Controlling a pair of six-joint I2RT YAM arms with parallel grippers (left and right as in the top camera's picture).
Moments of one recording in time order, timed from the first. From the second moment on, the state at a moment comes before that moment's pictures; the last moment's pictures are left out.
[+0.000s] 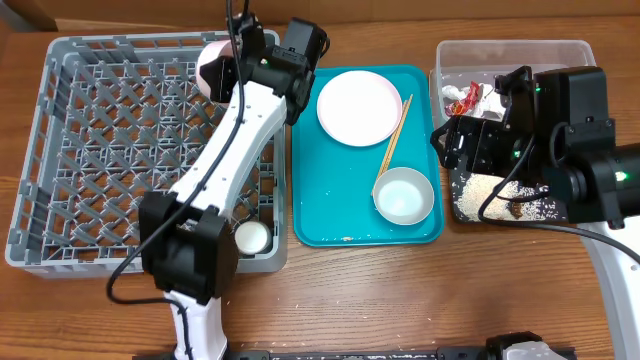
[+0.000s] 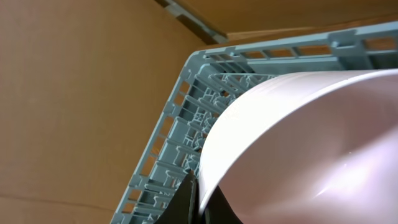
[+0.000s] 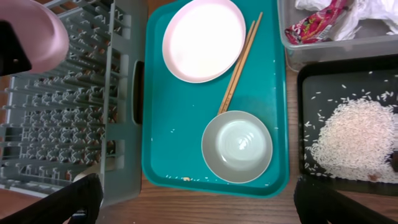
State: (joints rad) left arm -0.38 2.04 1.88 -1.05 -1.20 -0.34; right arm 0.16 1.30 1.55 -1.20 -0.27 0.33
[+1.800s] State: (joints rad) left arm -0.32 2.26 1.88 -0.60 -1.31 -0.06; right arm 0.16 1.33 1.55 -1.21 -0.21 0.33
